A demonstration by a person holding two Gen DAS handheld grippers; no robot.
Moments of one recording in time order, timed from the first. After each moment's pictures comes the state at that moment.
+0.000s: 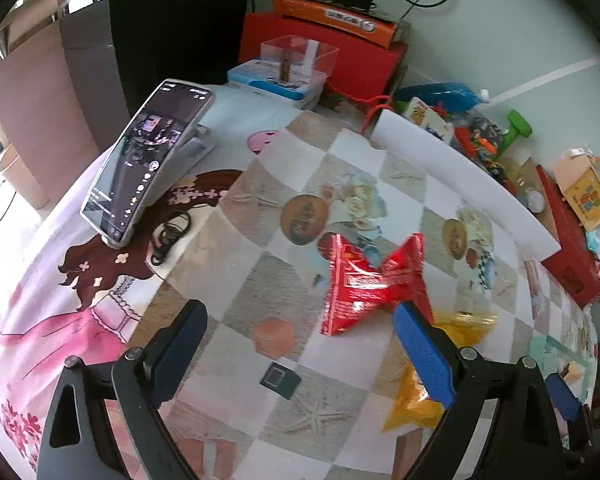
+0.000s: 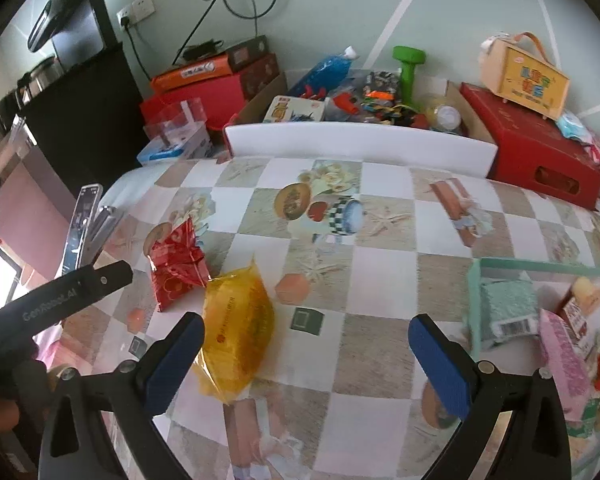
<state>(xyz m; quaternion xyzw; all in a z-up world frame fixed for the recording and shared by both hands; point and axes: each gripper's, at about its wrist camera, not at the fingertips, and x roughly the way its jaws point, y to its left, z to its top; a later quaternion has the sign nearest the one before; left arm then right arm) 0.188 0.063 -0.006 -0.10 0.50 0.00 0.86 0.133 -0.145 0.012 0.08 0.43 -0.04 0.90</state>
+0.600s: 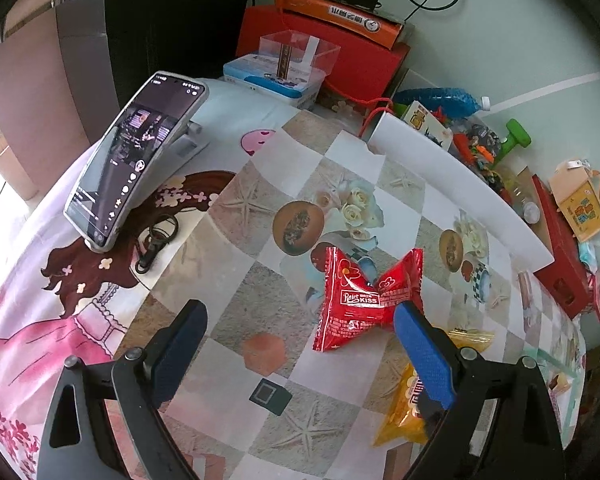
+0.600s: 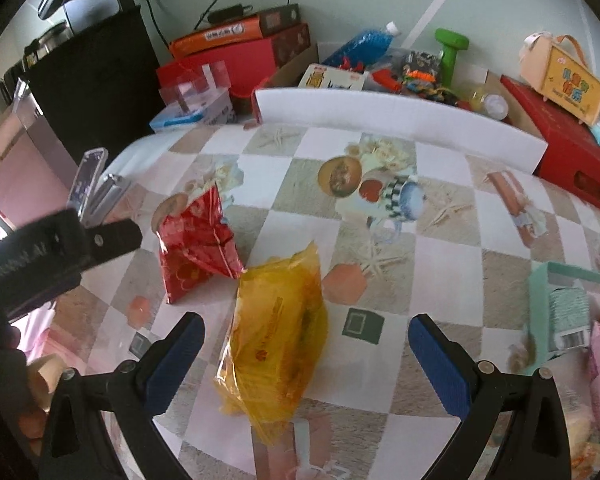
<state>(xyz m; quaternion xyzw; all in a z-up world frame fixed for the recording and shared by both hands) 0.203 0.065 -0.013 -0.13 0.50 -0.02 0.85 0.164 -0.111 -0.022 0.06 0.47 0.00 0.88</state>
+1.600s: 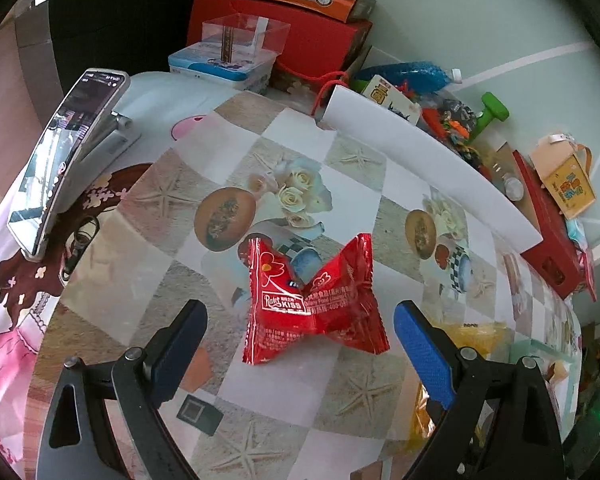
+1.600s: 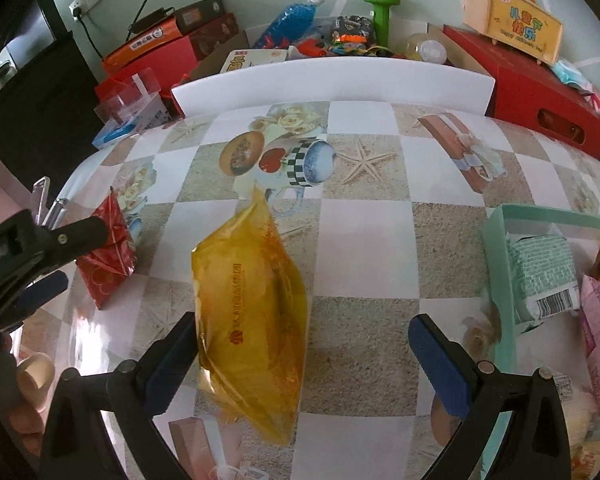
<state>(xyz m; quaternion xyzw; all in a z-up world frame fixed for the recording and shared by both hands) 0.219 0.021 -0.031 -0.12 0.51 -0.06 0.85 0.160 -0.174 -0.043 0.12 0.48 -0.07 0.86</state>
